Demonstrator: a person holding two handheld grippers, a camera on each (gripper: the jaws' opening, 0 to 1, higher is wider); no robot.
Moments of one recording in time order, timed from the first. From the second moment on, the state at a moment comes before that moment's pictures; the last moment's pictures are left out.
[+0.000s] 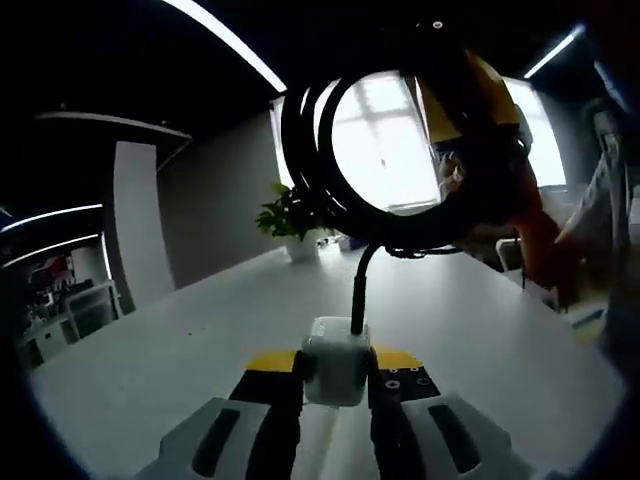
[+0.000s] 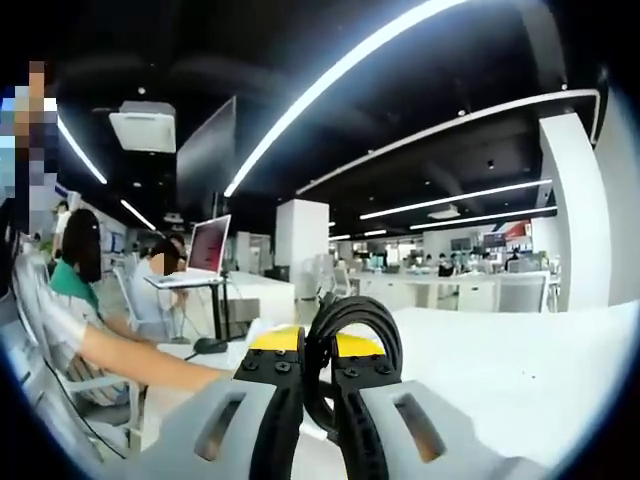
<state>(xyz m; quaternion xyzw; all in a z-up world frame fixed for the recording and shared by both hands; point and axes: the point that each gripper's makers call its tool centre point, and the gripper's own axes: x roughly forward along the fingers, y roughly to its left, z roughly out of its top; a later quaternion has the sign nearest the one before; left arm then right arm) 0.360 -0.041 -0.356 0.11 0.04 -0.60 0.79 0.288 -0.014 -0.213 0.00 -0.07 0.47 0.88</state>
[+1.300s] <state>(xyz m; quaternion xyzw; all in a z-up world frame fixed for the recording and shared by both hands) 0.398 -0.051 -0.361 0.09 0.05 -0.62 0.78 0.330 -0.014 -0.217 -0.01 -0.05 0.46 0.89</state>
